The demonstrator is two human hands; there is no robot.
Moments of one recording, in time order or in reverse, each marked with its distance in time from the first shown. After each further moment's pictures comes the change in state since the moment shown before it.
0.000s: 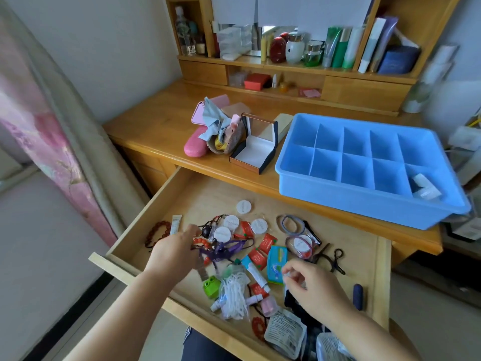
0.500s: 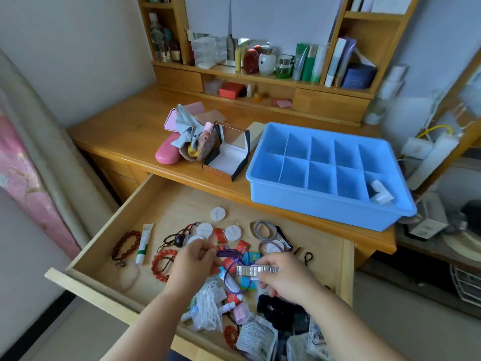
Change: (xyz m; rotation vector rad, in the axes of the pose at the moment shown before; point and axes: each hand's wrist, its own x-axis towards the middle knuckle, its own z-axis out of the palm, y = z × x) left_hand -0.009 0.076 0.040 -1.001 -0.033 -0.130; right_hand 0.015 -0.029 -0.034 0.317 -0.182 0.281
